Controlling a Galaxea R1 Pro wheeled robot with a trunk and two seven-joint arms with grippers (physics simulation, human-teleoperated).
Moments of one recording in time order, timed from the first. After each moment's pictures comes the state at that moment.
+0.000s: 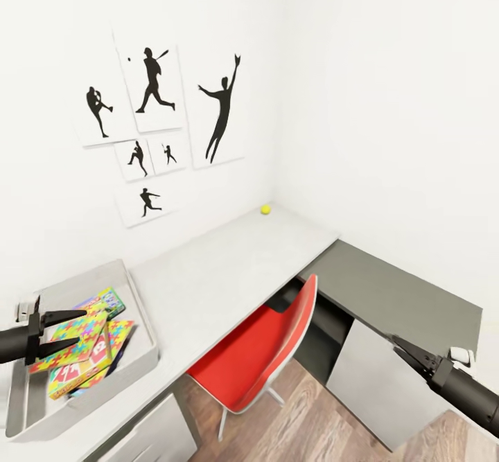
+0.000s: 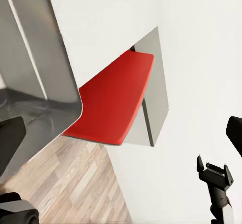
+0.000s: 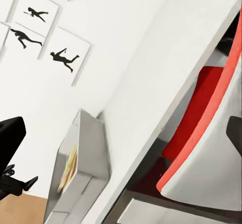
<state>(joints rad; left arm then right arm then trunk) -0.29 0.91 -0.08 -1.18 1.67 1.04 -0.40 0.02 -0.30 -0.46 -1.56 -0.95 0.85 0.72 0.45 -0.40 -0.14</state>
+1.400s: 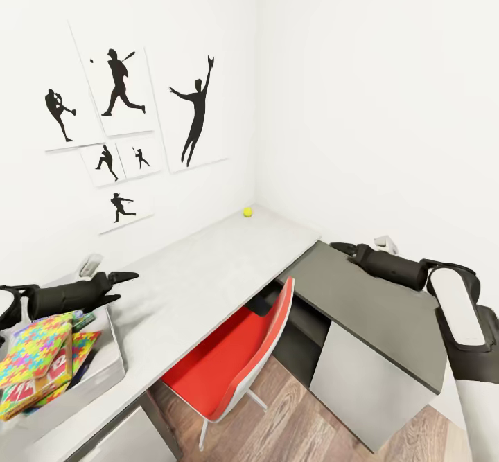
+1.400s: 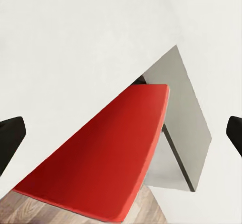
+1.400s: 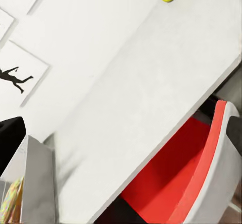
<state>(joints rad) -0.54 0.64 -0.07 -1.37 1.64 0.96 0.22 -0.67 -0.27 -0.14 -1.45 -0.98 1.04 0.07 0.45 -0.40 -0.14</state>
